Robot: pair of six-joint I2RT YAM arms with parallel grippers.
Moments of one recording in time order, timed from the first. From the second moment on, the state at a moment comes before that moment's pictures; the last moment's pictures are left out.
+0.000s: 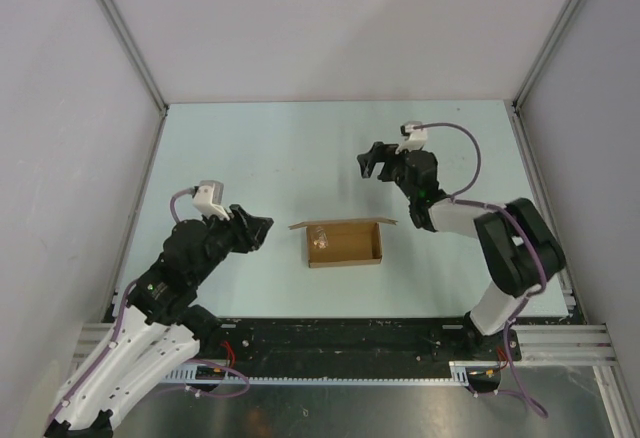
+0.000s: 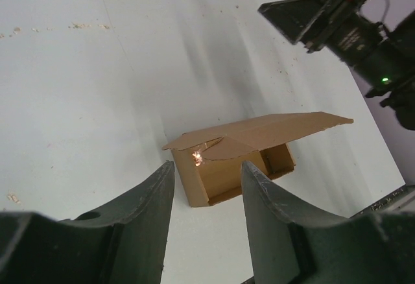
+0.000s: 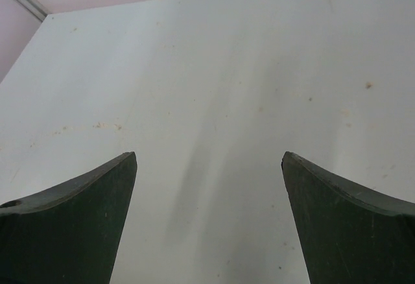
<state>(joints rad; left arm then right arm) -0.59 0.48 0.60 -0.39 -0.10 -0.55 0.44 1.65 0.81 0.69 0.03 0.37</state>
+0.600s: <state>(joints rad) -0.59 0.47 0.60 -0.41 -0.10 -0.55 0.52 1.87 0.82 0.81 0.06 0.37</state>
